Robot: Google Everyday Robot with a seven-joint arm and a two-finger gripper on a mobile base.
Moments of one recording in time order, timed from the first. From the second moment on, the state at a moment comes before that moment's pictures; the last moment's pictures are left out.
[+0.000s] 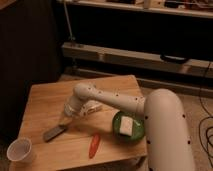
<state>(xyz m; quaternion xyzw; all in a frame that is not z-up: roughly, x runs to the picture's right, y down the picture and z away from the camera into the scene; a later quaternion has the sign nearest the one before) -0.247 0.166 0.813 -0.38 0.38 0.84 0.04</state>
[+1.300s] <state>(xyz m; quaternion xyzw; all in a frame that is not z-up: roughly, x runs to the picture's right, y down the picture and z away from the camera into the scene) -0.265 0.155 0.800 -0.43 0.36 0.83 0.04</state>
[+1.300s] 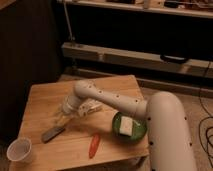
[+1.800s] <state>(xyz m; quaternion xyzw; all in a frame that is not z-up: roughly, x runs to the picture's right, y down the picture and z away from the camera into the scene) -0.282 0.190 0.801 -0.45 0.42 0.79 0.06</state>
